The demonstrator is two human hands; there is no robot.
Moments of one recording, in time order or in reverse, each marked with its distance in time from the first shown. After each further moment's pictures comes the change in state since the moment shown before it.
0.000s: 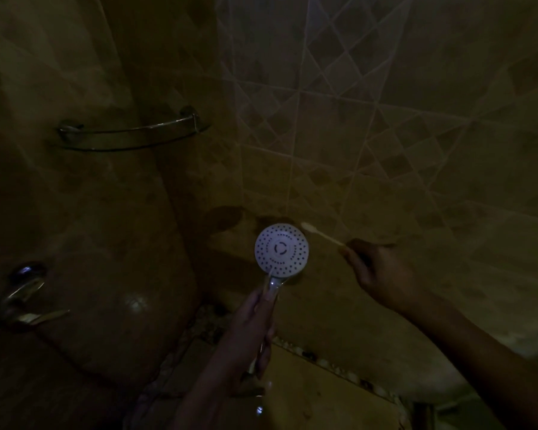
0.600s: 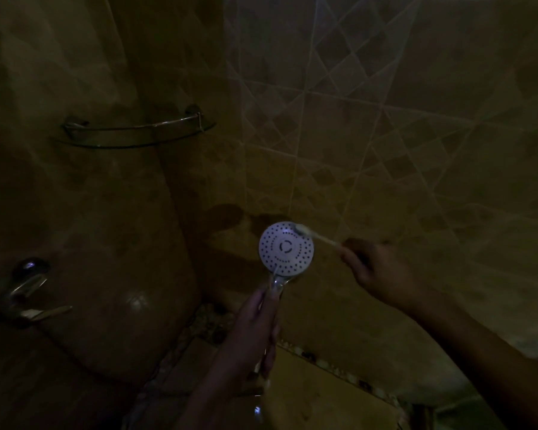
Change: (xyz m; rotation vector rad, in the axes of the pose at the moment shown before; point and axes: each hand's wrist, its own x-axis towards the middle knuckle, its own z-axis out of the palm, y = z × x) left_hand -0.002 0.000 0.003 0.064 0.039 0.061; right_hand 0.010 -0.007 0.000 0.025 -0.090 -0.052
